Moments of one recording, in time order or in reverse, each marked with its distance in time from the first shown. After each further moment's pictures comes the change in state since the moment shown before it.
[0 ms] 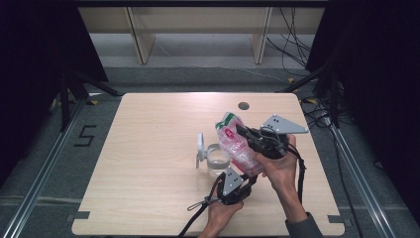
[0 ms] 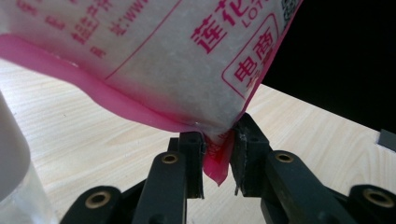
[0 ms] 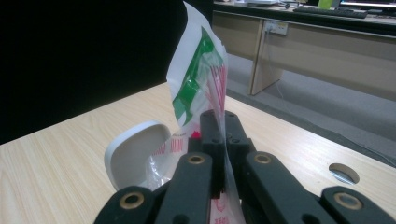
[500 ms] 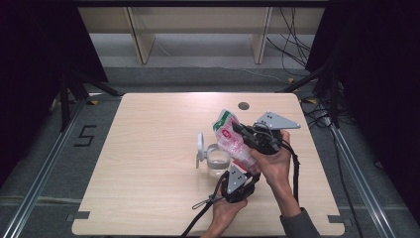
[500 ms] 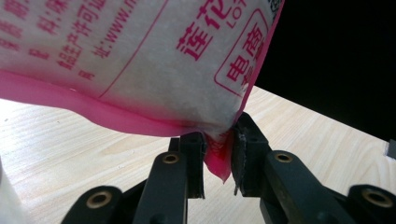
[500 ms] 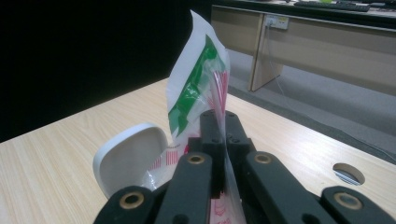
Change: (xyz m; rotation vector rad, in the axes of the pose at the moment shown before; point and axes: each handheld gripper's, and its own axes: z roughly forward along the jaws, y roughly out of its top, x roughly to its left) left arm -0.003 0.001 0.012 -0.025 0.002 -0.017; right arm -0.003 0.001 0.016 0.022 -0.005 0.003
